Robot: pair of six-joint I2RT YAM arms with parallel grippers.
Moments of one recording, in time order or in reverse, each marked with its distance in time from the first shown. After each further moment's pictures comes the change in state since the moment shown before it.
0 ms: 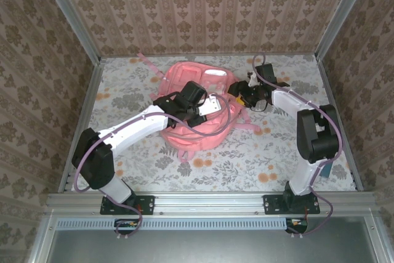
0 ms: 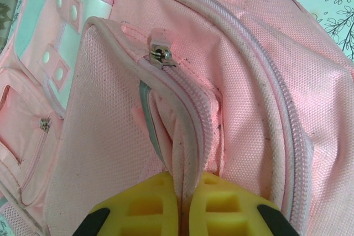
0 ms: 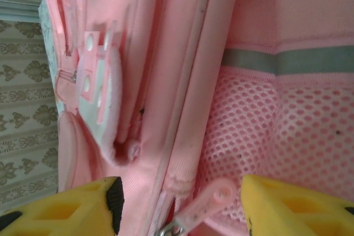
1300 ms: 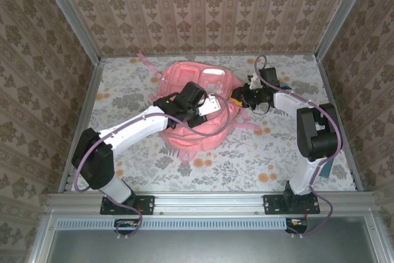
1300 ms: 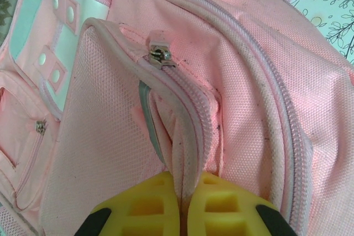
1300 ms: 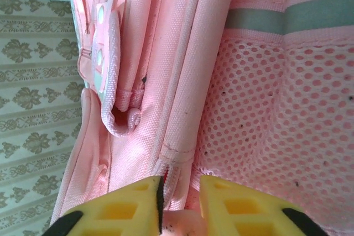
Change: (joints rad) left arm 0.002 0.000 -0.018 0.027 -0.003 -0.020; right arm -0.034 0.006 -0.067 0.090 -0.166 -0.001
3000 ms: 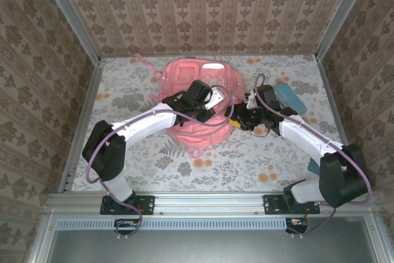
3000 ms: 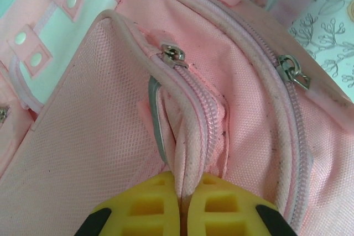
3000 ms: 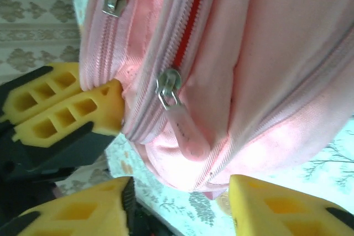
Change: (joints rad) left arm 0.002 0.111 0.035 0.138 0.011 -0.272; right arm 0.192 -0.455 -0.279 -0.128 0.175 0.138
